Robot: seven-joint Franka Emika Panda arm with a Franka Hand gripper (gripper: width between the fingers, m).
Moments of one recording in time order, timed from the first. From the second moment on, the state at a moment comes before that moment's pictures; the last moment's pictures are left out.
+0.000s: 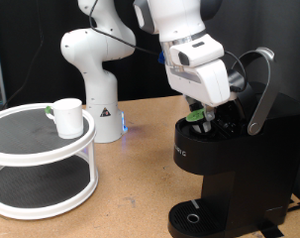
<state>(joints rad) 0.27 -0.15 -0.11 -2.35 0.31 2.40 -0.86</state>
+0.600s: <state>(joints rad) 0.27 -0.10 -0.10 -2.30 0.31 2.36 -0.77</state>
